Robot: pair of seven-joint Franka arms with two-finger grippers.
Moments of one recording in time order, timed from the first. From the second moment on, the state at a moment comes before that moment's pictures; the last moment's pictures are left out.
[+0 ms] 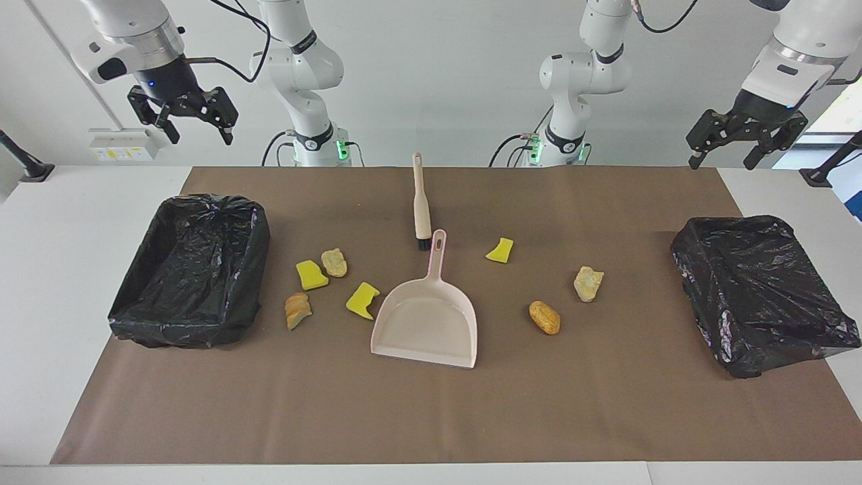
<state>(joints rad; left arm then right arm) -0.09 0.04 0.08 -1.37 0.01 1.45 0.09 0.03 -0.11 -0.09 -1.56 -0.03 1.42 -0.03</state>
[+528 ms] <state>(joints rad) -0.09 0.04 0.07 -1.37 0.01 1.45 0.09 0.03 -0.11 -0.09 -1.57 -0.03 1.42 -0.03</state>
